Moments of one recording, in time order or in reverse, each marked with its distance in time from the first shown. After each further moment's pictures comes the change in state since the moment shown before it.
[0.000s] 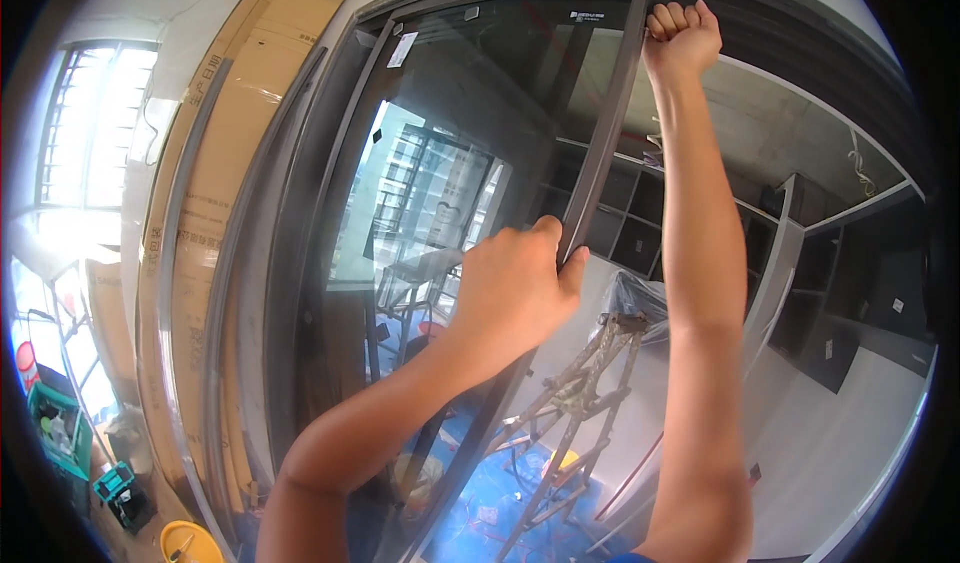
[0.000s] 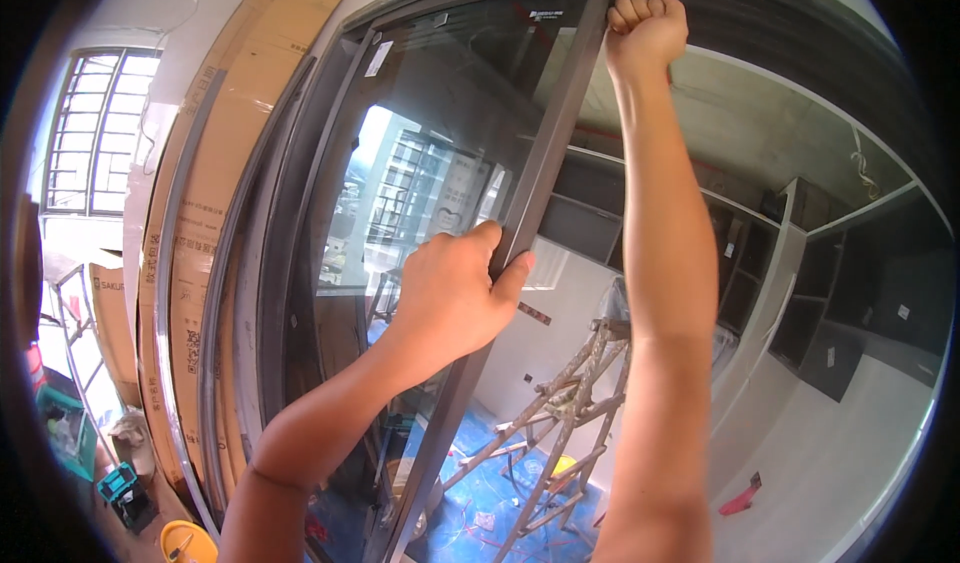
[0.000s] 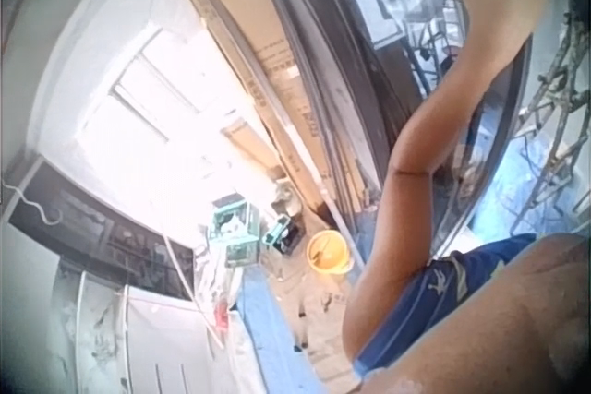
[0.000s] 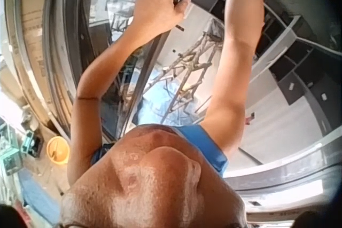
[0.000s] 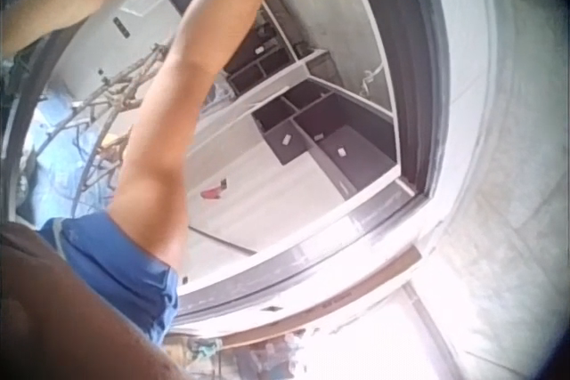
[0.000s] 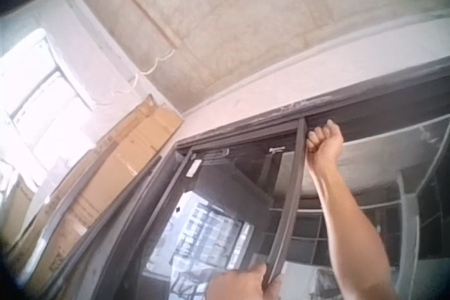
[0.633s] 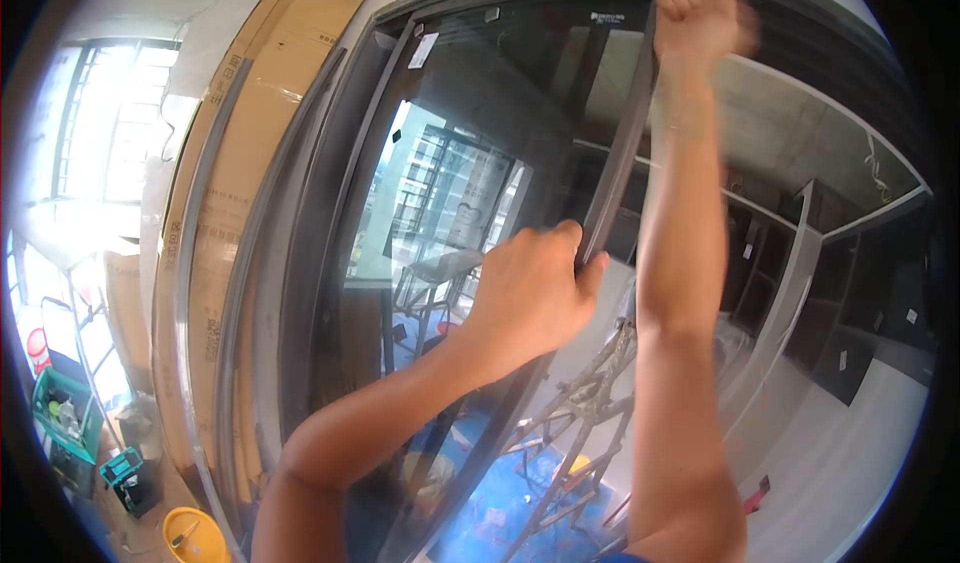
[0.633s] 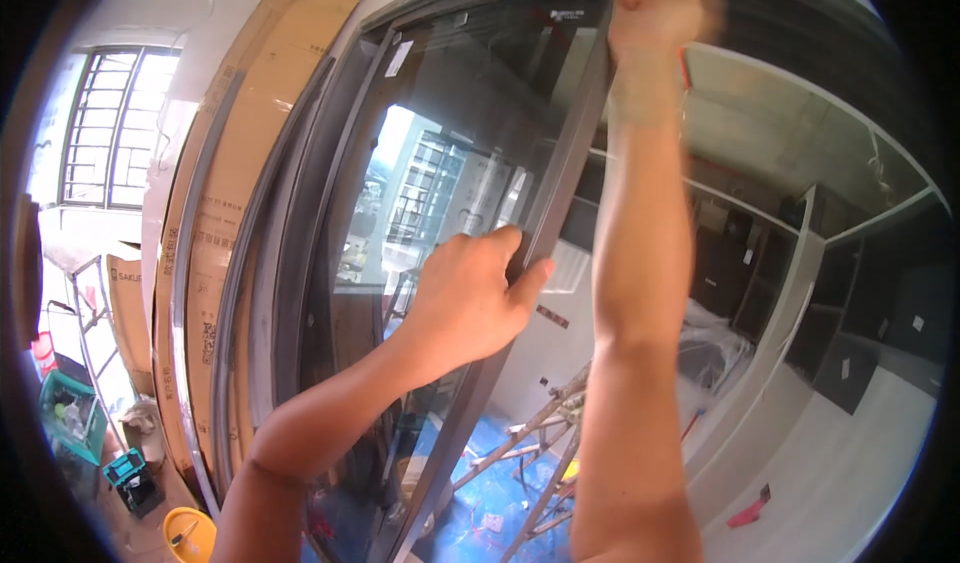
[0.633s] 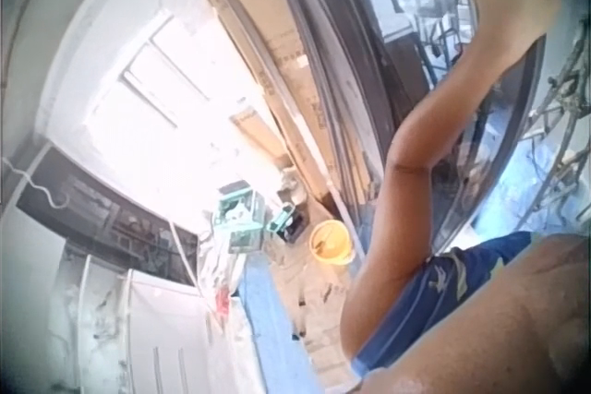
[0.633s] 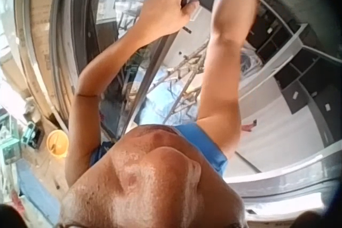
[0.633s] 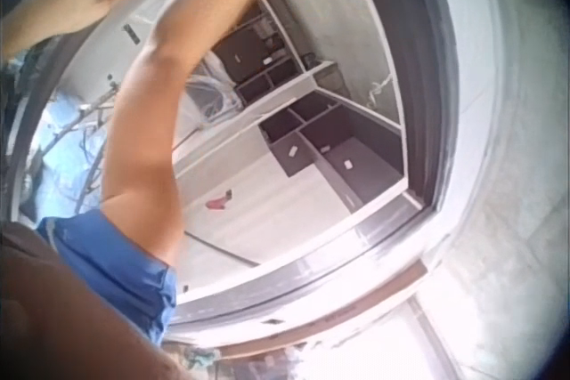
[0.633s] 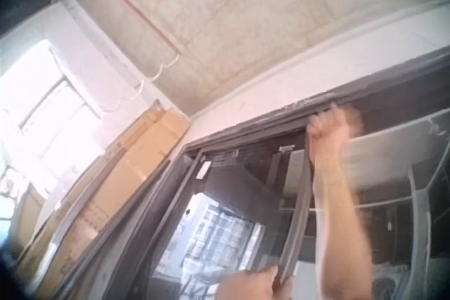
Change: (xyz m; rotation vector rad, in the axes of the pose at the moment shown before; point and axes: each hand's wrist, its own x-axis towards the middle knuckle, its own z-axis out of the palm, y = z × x) left_hand 0.001 0.009 -0.002 -0.022 -0.002 0.071; right_hand 0.019 -0.011 0.023 0.118 -0.170 0.034
